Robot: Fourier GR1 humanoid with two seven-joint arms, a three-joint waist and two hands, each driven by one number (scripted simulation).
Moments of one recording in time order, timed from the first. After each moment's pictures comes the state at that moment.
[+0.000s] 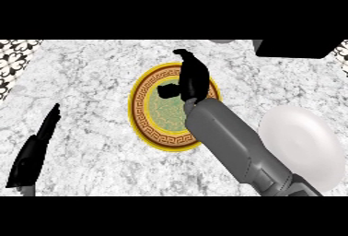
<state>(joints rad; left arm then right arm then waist) 0.05 0.31 0.07 -1.49 -0.18 0.02 -0.12 -0.97 0.00 0.53 -0.79 0.42 -0.69 0.69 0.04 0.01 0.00</state>
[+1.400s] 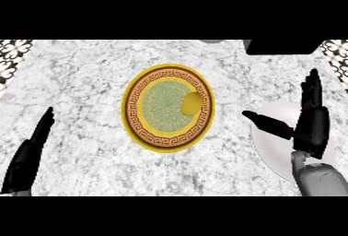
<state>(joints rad) 0.08 0.28 0.11 -1.51 -0.20 0.02 -0.12 -0.18 -0.31 0.16 -1.56 0.04 -0.68 0.05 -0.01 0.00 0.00</state>
